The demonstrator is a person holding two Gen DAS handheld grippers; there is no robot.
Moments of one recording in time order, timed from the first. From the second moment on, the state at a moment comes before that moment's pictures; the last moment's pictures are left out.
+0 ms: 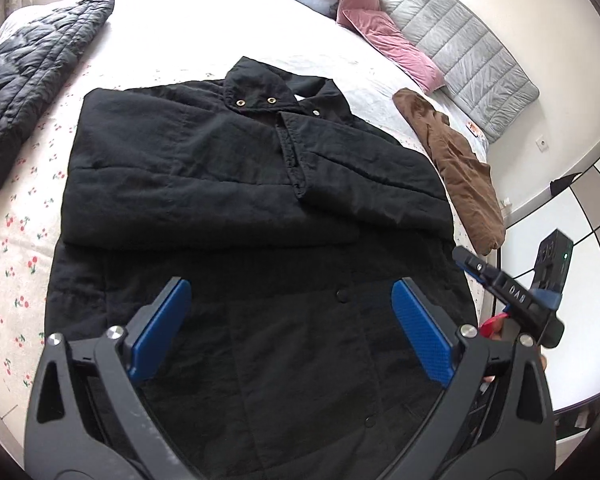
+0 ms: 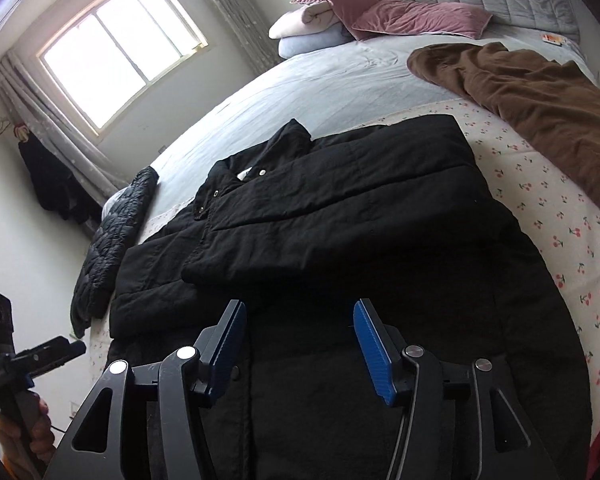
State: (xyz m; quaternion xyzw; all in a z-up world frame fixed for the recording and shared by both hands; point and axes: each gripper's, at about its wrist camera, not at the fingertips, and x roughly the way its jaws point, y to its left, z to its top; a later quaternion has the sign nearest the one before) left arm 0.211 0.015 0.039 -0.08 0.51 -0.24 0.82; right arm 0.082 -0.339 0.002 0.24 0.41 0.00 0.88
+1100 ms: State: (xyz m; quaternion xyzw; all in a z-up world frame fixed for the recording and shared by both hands) left arm 0.290 -0.128 0.001 0.03 0.46 -0.16 0.87; right arm 0.076 -0.362 -0.022 0.20 0.49 -0.09 0.85
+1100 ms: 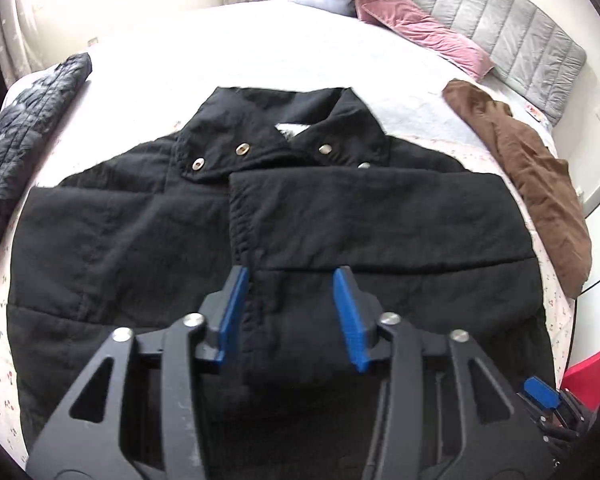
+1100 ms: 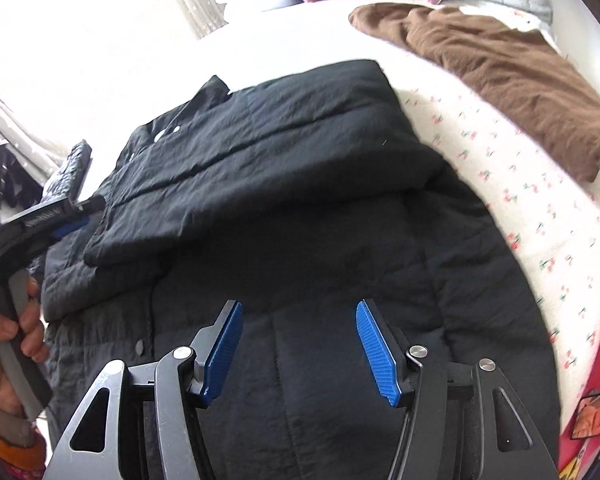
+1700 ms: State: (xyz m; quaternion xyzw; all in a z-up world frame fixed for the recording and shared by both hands) left arm 0.279 -0.379 -0.047 0.10 0.49 -0.48 0.72; right arm 0.051 -0.447 -0.022 0.27 0.47 -0.19 0.82
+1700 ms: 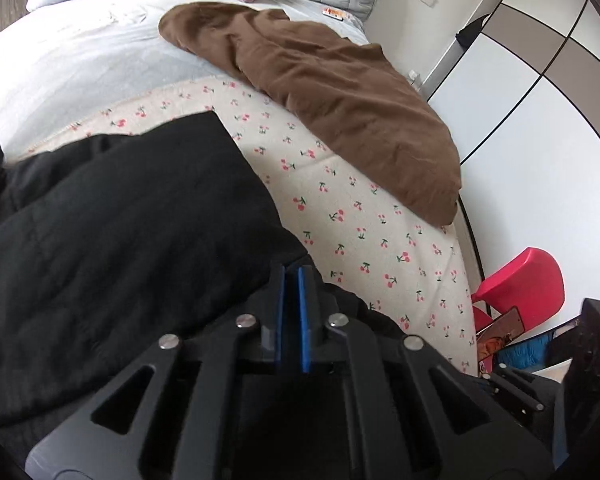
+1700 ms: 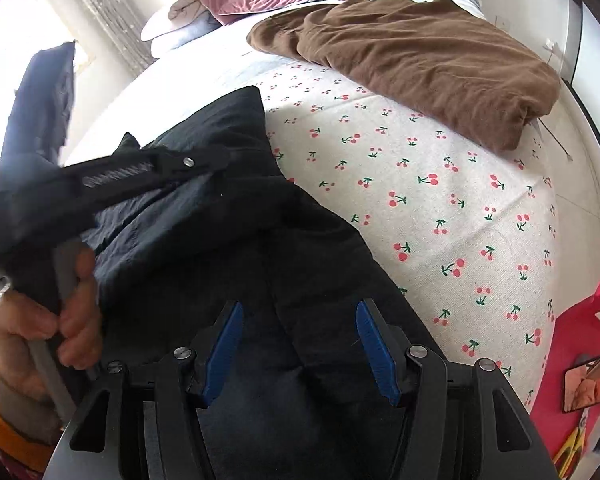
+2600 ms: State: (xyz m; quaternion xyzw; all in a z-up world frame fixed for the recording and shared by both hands) left arm 0.187 -0.173 0.013 0.02 0.45 -0.38 0.81; right arm -0.003 -0.458 0.021 0.29 0.42 -0.12 0.85
